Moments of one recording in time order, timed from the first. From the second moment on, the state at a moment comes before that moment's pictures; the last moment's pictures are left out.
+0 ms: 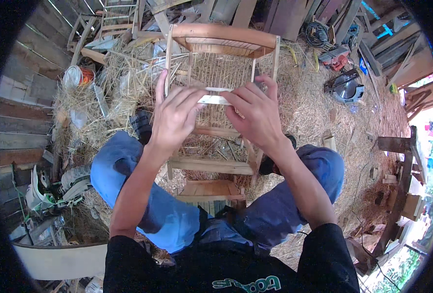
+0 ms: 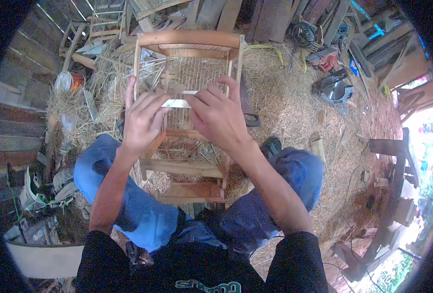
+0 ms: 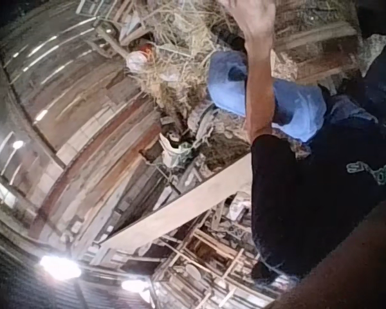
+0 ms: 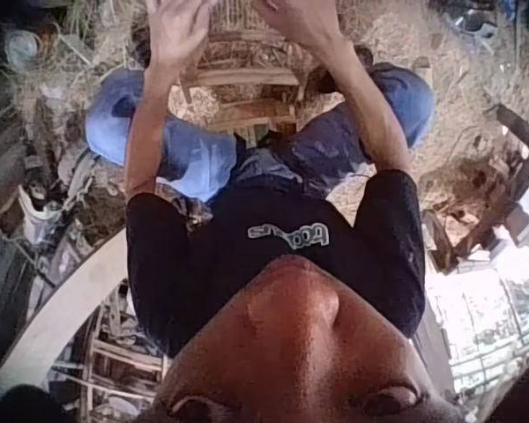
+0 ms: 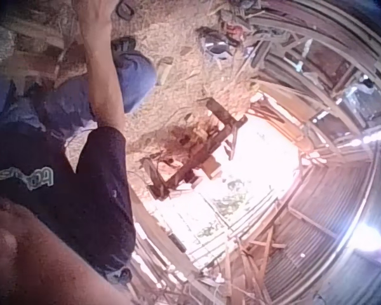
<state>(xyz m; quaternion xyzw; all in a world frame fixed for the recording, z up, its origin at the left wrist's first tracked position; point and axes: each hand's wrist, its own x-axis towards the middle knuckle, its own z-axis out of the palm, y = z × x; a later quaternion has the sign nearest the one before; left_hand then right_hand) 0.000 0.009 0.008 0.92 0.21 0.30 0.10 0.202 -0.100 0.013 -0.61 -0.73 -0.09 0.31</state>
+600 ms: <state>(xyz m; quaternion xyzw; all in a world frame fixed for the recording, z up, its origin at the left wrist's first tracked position) 0.005 0.001 0.012 0.92 0.23 0.30 0.12 0.205 -0.106 0.018 -0.62 -0.72 -0.07 0.30</state>
